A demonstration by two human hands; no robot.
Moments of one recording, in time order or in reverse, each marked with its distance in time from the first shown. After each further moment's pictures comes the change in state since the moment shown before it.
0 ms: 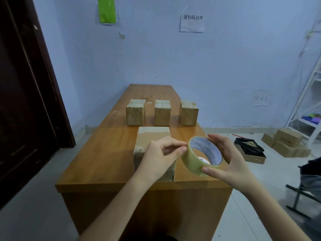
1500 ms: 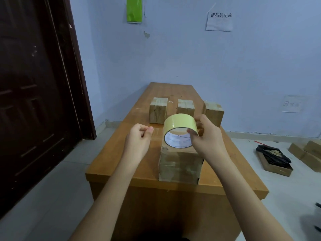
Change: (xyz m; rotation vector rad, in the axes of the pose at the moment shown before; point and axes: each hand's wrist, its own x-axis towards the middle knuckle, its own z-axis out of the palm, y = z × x) left_hand 0.008 -0.041 -0.096 0.274 0.518 -0.267; right_hand 0.092 -0.025 0.105 -0.342 0.153 0.044
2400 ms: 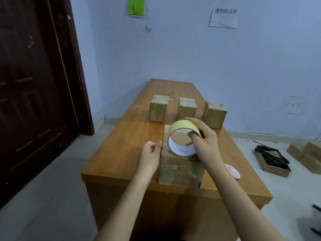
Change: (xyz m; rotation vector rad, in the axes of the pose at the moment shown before) left_hand -0.008 -0.041 0.049 -0.149 -0.096 -0.219; right_hand 0.003 0.014 0.026 0.496 -0.035 0.042
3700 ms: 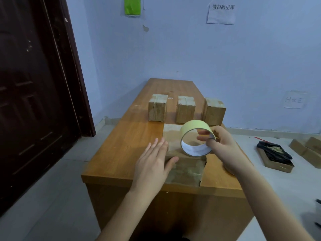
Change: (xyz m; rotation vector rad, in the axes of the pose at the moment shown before) left_hand -0.041 0.005 -0.012 0.811 -0.062 0.628; right_hand -0.006 -0.003 -0.049 -0.157 -0.112 0.287
